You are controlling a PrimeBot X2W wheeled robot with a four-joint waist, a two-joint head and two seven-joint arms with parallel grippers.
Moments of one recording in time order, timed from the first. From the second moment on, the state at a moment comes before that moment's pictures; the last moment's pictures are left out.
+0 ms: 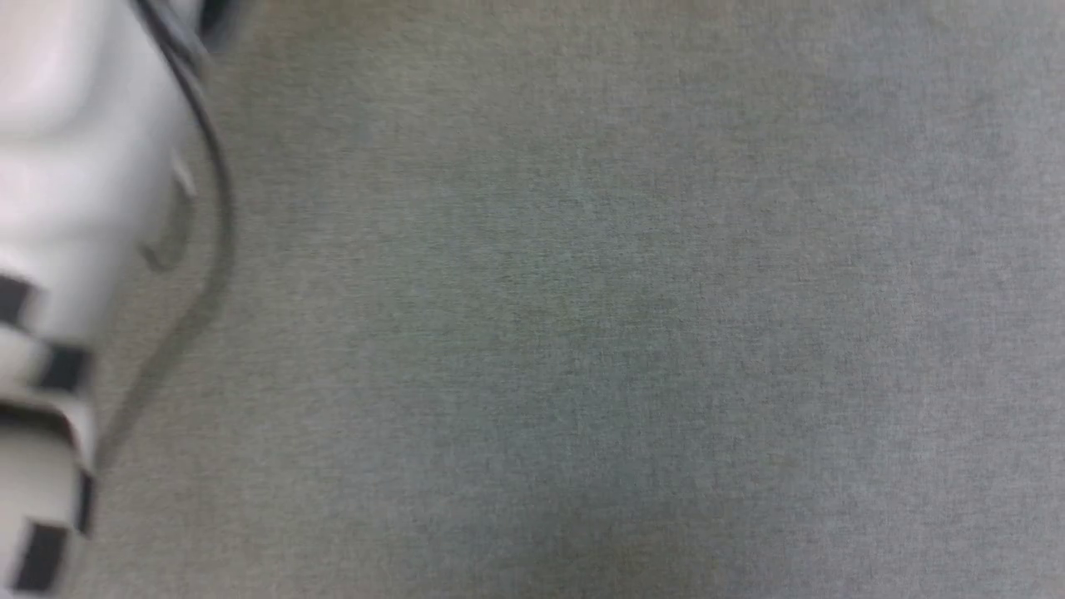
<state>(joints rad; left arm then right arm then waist) -1.38 0.41 -0.74 0.53 -0.79 -0.08 0.14 -1.33 -0.49 0.53 0.65 0.61 0.13 0.16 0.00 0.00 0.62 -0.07</state>
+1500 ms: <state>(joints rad) -0.19 0.67 -1.04 -0.24 -0.91 0.25 0.13 0.09 -0.85 0.31 0.11 0.99 0.13 0.79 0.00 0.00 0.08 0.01</state>
